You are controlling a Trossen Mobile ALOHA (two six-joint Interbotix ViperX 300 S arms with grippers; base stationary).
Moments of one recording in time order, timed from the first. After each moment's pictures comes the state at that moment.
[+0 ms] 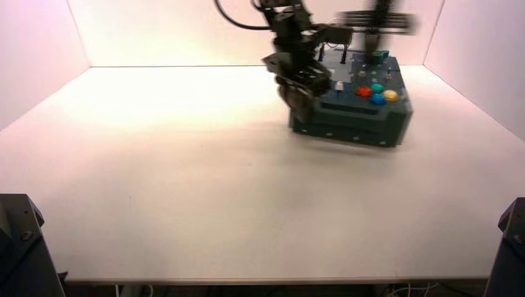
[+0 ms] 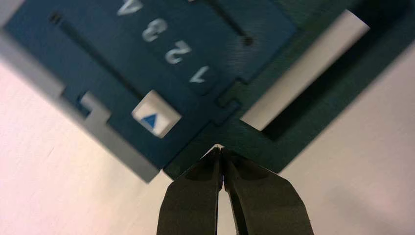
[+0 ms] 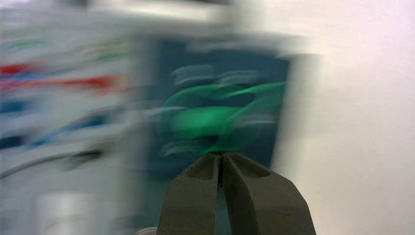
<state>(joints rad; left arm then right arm) -0.80 0.52 0.16 -0.22 0.64 0.50 0.19 0.56 -0.05 -0.11 0.80 0.31</state>
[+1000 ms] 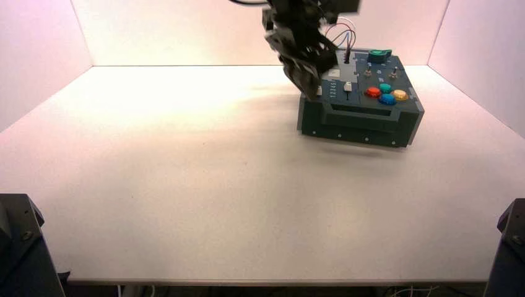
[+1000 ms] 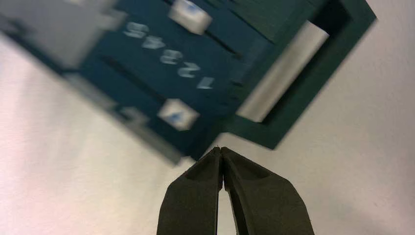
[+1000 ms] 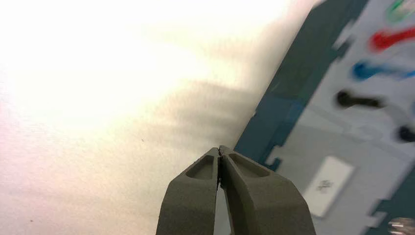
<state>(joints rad) -0.76 0.41 0.21 -0.24 0.58 0.53 0.45 0.52 -0.15 -0.17 0.87 0.30</state>
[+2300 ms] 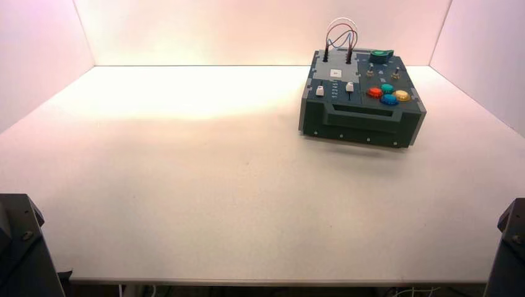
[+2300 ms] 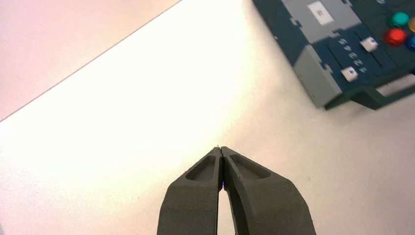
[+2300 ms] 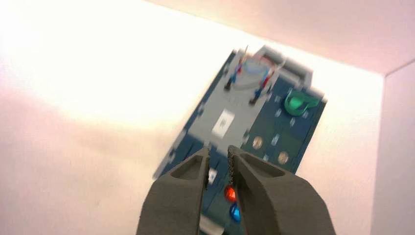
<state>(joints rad) -0.31 -0.32 0.62 -0.23 0.59 0.51 0.42 -0.28 0.41 -0.23 0.78 0.24</state>
